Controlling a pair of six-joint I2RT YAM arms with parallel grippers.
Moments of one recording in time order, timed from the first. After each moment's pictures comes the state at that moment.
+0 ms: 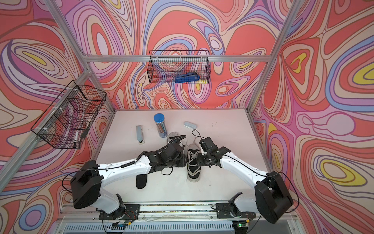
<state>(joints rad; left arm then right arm) -0.97 1.56 1.06 -0.35 -0.07 -0.80 0.54 1.32 0.82 -0.61 -0.14 0.41</state>
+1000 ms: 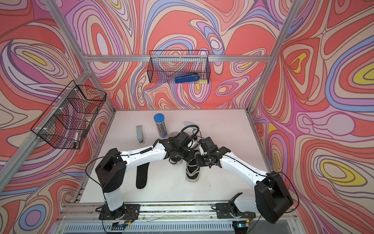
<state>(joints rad) -0.90 1.86 1.37 -0.48 0.14 -0.31 0.54 1.32 0.82 -0.60 -0.18 0.39</state>
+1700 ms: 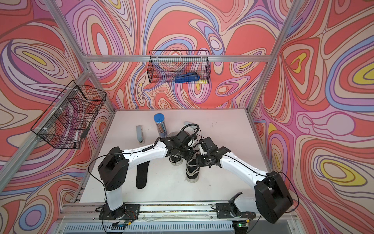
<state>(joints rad) -0.88 1.89 1.41 -0.51 0.15 -0.31 0.54 1.32 0.82 -0.60 -0.18 0.42</state>
